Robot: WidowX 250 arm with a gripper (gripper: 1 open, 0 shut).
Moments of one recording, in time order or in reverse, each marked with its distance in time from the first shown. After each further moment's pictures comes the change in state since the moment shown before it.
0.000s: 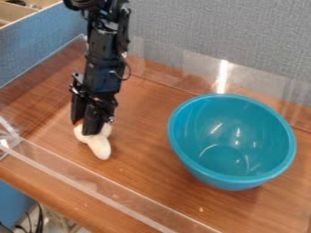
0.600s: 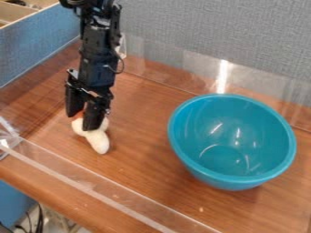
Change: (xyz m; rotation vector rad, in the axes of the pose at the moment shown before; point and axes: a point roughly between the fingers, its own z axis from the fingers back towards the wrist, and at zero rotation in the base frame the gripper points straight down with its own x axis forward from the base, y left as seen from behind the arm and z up) arm 0.008 0.021 -0.003 -0.013 -0.025 0.051
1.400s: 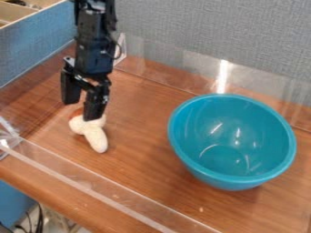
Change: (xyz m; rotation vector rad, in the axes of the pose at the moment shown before) arm -0.007 -0.005 0.032 -0.009 -0.046 -0.019
